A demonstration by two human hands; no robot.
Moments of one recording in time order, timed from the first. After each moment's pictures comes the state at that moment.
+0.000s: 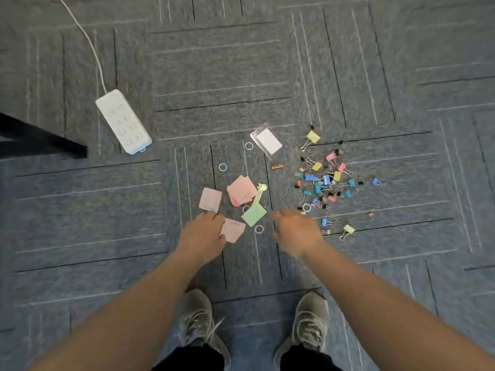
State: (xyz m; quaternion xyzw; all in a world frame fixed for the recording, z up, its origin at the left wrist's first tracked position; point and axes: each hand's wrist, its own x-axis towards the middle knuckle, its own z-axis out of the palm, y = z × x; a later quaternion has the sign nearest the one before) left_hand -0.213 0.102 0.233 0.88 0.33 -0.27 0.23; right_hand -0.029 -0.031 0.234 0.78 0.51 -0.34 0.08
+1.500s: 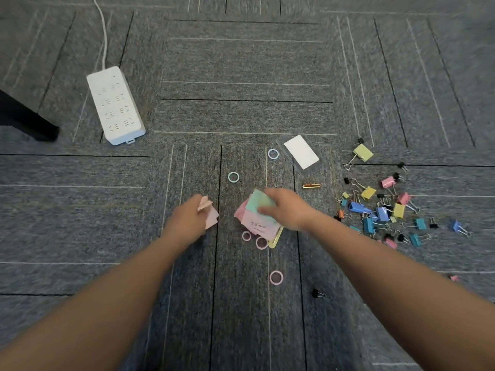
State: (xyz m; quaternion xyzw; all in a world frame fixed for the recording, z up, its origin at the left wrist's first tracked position) left_hand -0.213 0.178 0.005 0.73 0.56 -0.07 0.38; right_hand 0.003 0.083 0.021 0.73 0.49 -0.46 -0.12
